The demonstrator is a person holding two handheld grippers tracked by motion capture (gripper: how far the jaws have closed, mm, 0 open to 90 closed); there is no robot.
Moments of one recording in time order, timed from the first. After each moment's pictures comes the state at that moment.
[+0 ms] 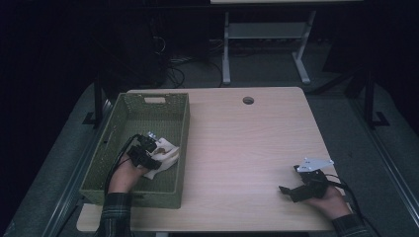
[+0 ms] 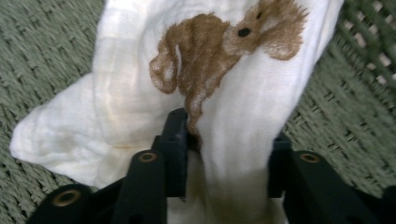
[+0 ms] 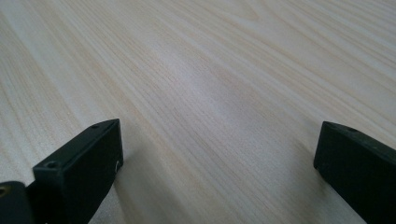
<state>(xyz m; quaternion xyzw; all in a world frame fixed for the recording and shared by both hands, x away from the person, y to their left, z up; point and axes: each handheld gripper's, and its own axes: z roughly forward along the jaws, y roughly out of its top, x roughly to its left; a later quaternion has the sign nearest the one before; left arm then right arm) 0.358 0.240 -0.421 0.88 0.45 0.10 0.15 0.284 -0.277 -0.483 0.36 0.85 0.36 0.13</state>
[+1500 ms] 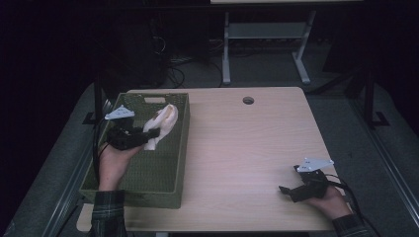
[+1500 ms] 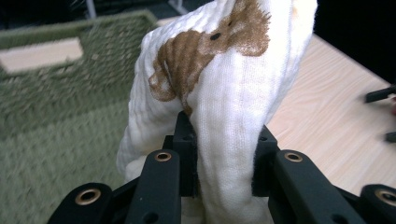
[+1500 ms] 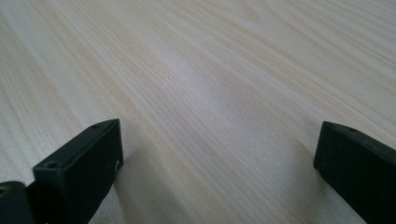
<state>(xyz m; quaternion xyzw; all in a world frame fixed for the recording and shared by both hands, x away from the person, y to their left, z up) 0.337 0.257 -0.320 0.77 0.42 0.14 0.45 0.284 -0.277 -0.483 0.36 0.85 0.36 0.13</state>
